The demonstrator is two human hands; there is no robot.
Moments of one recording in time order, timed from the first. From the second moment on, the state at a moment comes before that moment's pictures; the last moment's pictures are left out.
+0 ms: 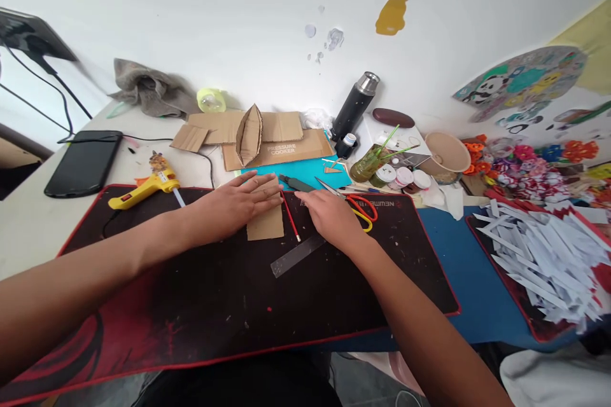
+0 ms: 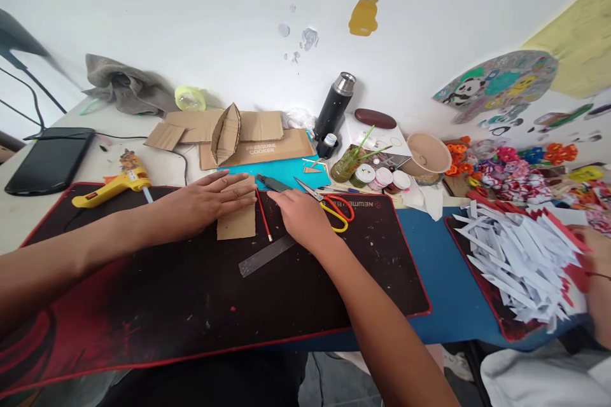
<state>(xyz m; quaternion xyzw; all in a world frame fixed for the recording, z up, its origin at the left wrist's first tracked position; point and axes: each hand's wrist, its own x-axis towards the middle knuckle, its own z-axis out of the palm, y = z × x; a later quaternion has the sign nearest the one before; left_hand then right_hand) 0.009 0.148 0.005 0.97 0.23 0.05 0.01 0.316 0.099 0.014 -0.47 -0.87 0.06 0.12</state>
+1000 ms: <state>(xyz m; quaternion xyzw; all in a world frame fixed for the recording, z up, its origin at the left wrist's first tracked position) 0.011 0.104 0.034 0.94 0.33 -0.05 -0.06 0.332 0.078 0.007 -0.62 -0.61 0.30 0.40</state>
